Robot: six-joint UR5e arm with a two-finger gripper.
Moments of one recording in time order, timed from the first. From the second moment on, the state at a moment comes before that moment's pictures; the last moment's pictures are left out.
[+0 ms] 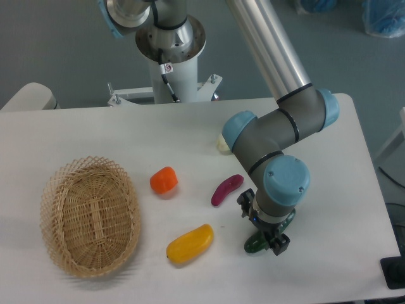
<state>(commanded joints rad) 2.52 -2.26 -1.32 -1.09 1.53 1.52</state>
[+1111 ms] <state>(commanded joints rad) 2.54 -2.29 -1.41 -0.93 1.54 1.49</state>
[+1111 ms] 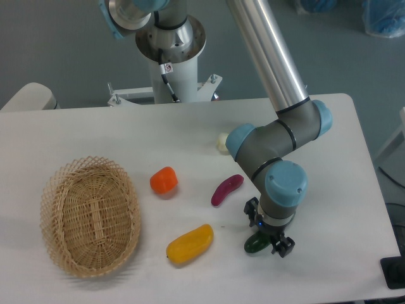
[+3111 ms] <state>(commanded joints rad) 2.54 -2.34 -1.07 -1.34 1.57 1.52</state>
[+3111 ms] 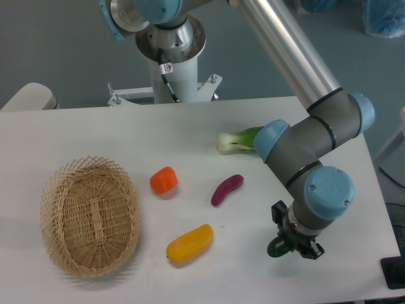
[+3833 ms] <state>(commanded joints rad) 2.47 -2.33 -1.08 -1.35 1.57 1.51</state>
